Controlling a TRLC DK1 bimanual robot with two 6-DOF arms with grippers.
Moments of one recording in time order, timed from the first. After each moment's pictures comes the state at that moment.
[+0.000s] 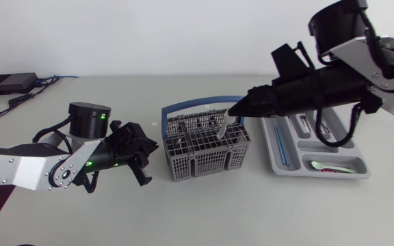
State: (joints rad) left arm -0.40 1.53 0.60 0.28 0.25 0.61; right arm 0.34 1.35 1.09 -0.51 -0.60 0.16
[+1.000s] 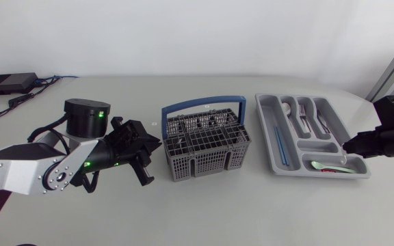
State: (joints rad) left arm -0.44 1.47 0.60 0.27 0.24 0.61; right arm -0.33 1.17 0.85 -0.70 -0.27 -0.39
